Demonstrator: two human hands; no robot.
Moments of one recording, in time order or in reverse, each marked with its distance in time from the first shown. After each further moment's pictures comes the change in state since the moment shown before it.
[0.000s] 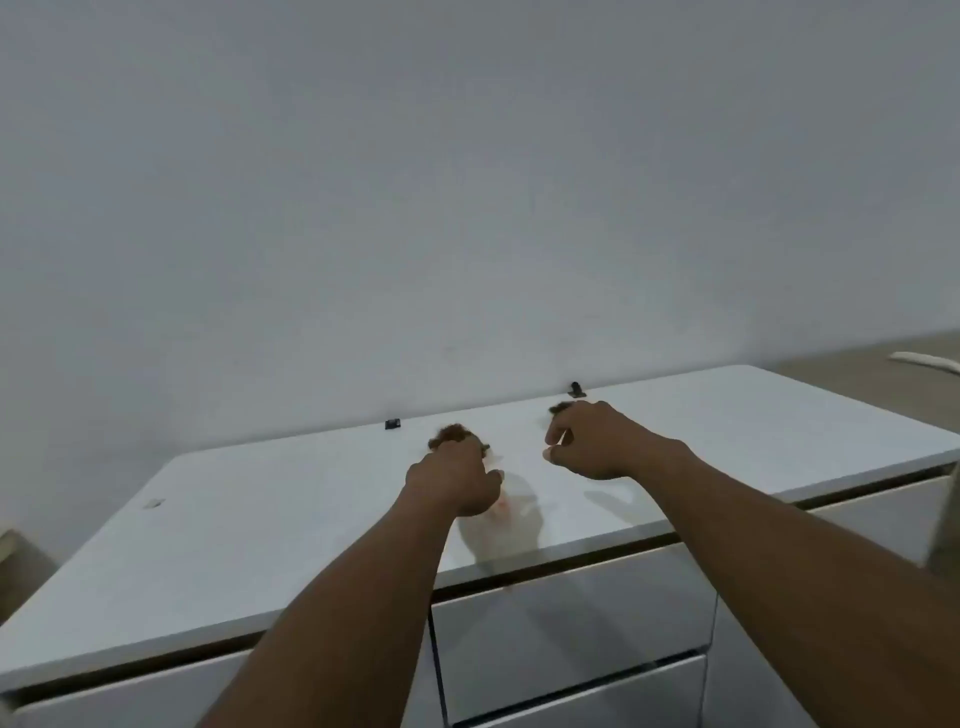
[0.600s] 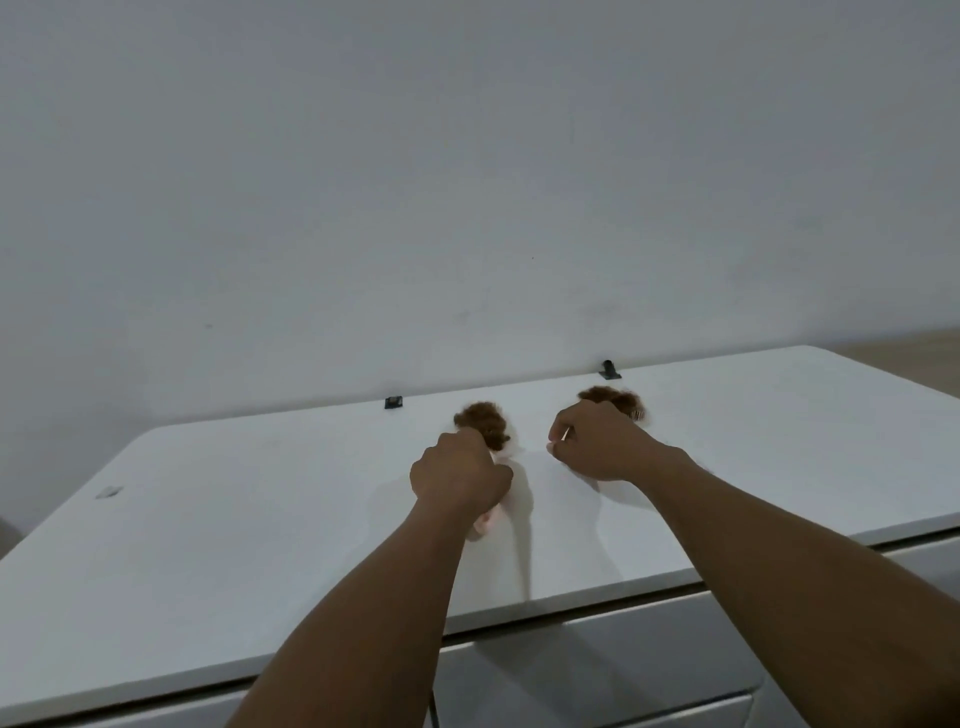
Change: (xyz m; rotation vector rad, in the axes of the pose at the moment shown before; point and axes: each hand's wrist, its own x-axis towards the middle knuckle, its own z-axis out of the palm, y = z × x) left_hand 0.065 -0.010 0.033 -0.039 0.113 -0.228; right_hand 0.095 0.026 0.058 0.044 -0.013 -0.028
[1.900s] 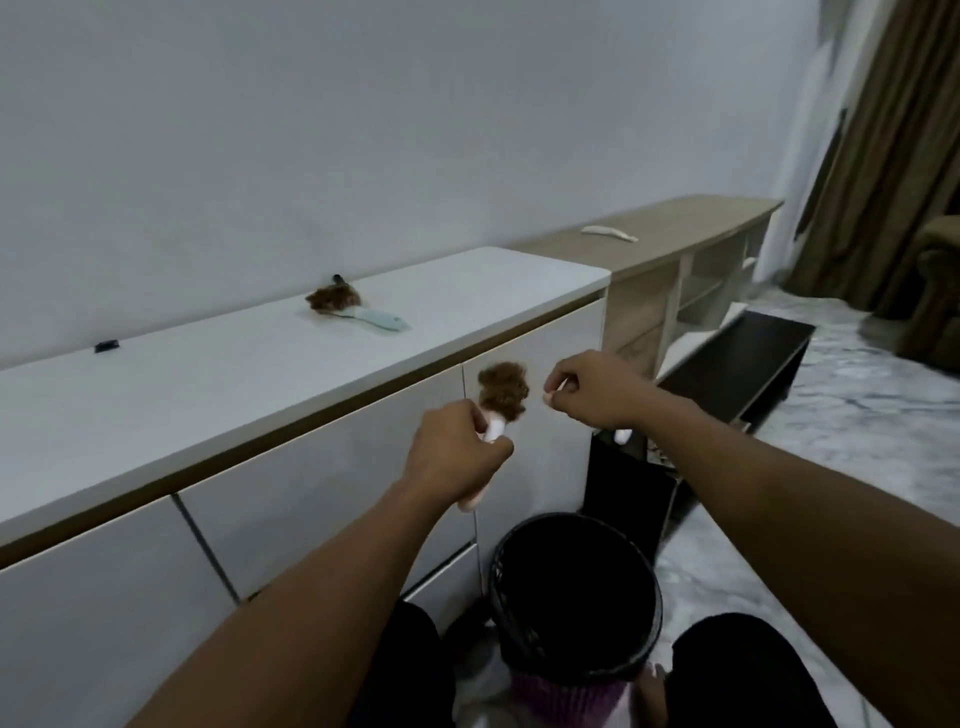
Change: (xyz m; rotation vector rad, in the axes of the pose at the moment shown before) left_hand -0.262 0.120 0.089 -0.459 -0.191 0.612; right_hand -0.359 0.118 -0.059 0.016 0.193 0.412
